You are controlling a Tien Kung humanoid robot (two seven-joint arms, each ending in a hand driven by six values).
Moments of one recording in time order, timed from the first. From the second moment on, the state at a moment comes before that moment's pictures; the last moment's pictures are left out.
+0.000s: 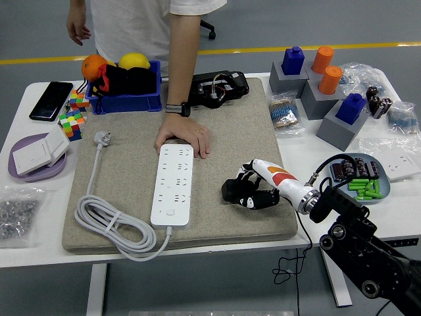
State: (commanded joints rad) left arm -0.10 0.05 -1.65 -0.18 1.75 -0.07 0.33; right arm 0.33 -0.08 0.95 1.18 -1.91 0.03 0.08
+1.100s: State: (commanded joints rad) left arm -0.10 0.05 -1.65 -0.18 1.75 -0.07 0.33; right arm 0.33 -0.08 0.96 1.26 -1.92 0.02 0.09
